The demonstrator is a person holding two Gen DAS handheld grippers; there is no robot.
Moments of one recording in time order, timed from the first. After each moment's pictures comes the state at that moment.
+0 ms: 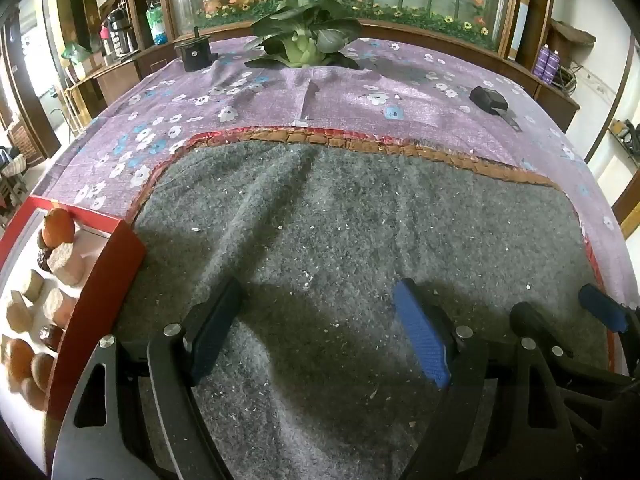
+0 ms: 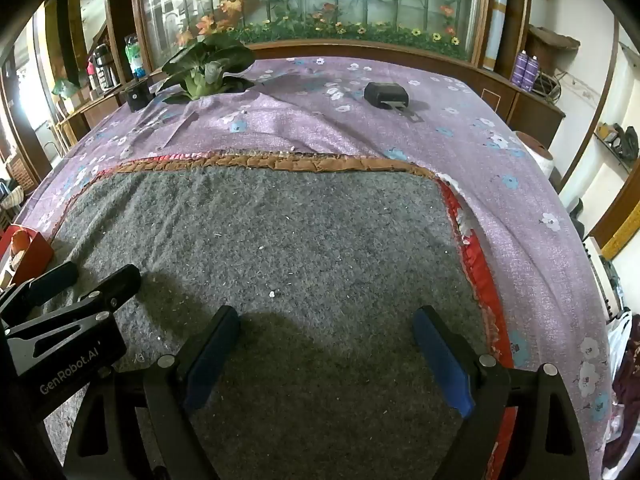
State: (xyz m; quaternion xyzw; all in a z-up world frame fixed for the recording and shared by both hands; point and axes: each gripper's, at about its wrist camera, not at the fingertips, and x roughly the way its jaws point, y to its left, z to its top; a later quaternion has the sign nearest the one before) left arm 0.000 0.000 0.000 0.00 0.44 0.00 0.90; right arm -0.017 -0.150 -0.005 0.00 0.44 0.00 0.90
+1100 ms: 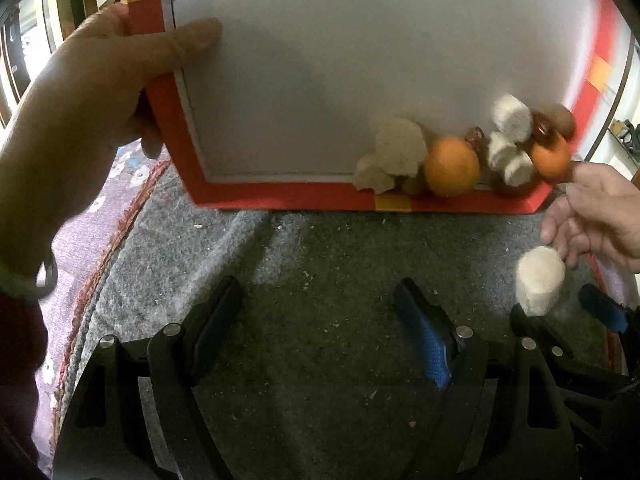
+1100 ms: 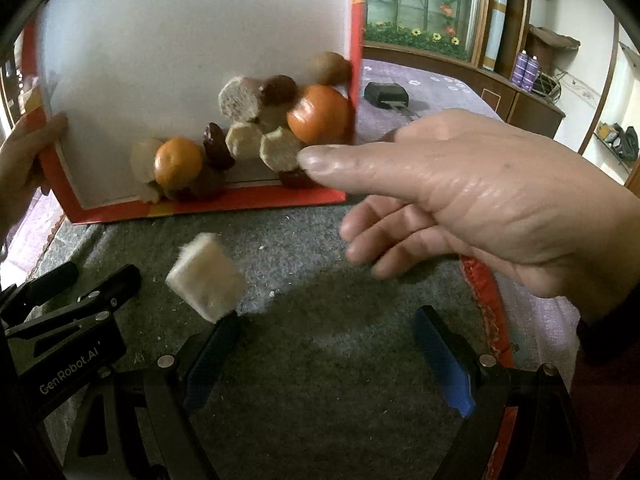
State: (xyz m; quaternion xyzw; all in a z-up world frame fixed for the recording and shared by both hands) left arm -0.001 -0.003 0.001 0.00 0.44 0.00 0.90; right arm -0.018 -0.147 -0.005 0.00 0.44 0.00 0.90
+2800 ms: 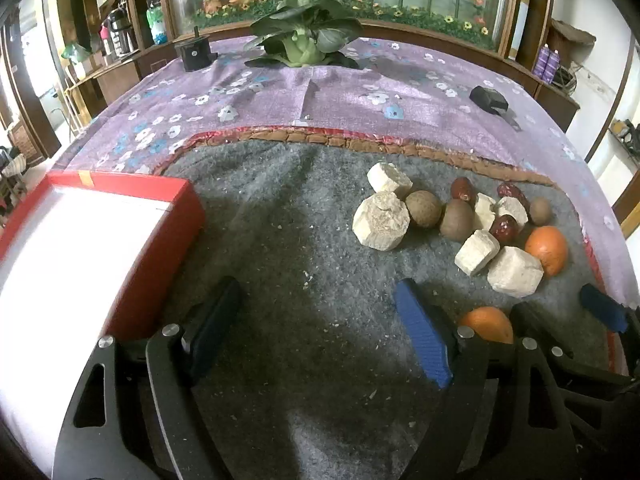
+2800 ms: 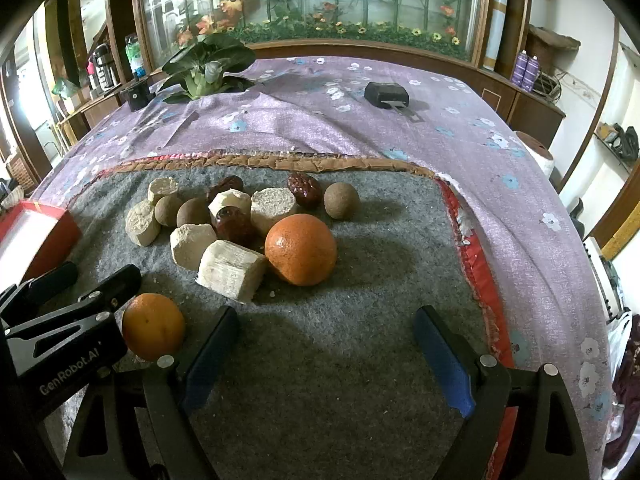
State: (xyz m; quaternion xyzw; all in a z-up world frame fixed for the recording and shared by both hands) left arm 0.001 -0.008 0.001 0.00 0.44 0.00 0.90; right arm -0.016 -0.150 -0.005 0.00 0.44 0.00 0.90
